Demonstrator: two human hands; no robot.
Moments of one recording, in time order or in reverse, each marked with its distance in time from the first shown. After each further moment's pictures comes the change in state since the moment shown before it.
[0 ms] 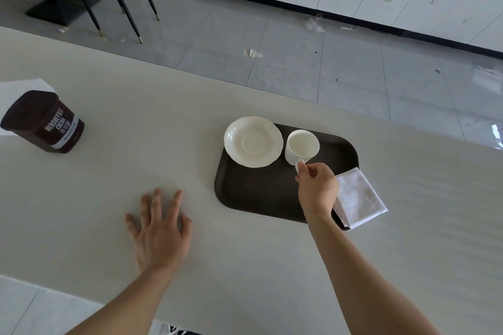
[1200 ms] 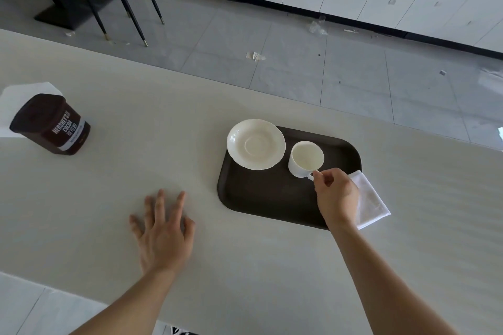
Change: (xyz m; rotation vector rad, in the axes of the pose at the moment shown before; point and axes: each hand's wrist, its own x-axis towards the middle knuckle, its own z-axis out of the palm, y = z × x) left_hand -0.001 0.003 -0.007 -0.013 -0.030 -0.006; right_hand 0.014 0.018 -0.034 -0.231 -0.018 -0.166
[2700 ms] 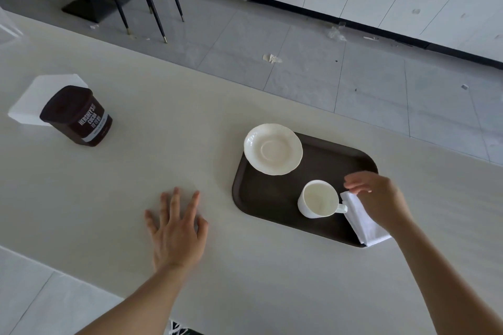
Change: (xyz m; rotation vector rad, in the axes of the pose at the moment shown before) left_hand 0.003 0.000 0.000 -0.007 -0.007 -0.018; right_hand 0.039 0.000 -0.059 -0.092 -0.397 -0.159
